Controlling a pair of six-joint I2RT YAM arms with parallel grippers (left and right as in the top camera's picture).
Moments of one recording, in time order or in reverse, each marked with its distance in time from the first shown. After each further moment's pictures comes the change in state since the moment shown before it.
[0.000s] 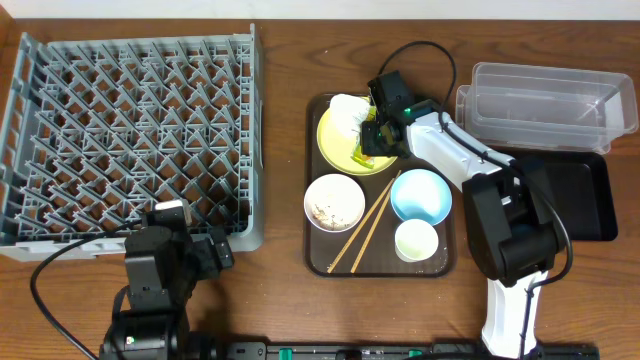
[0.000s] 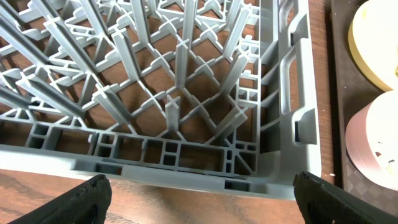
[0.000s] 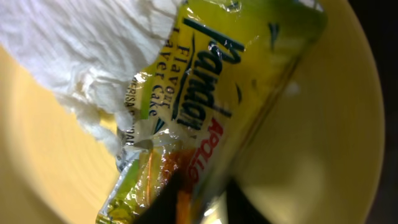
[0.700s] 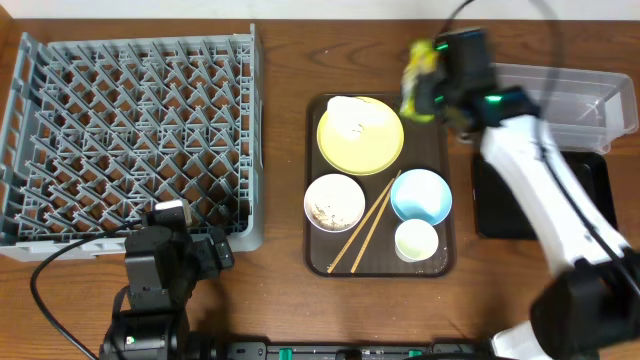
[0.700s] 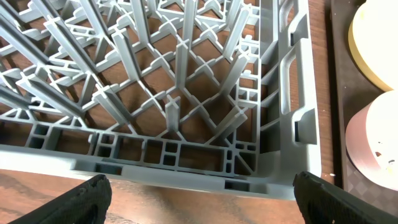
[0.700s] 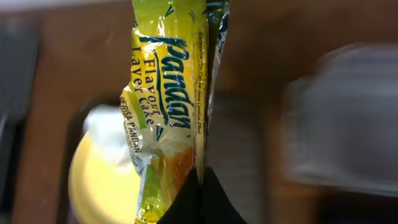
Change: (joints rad) left arm 0.000 0.000 0.000 0.000 0.000 0.000; right arm -0.169 -0.428 0.021 -0.077 0.140 -0.093
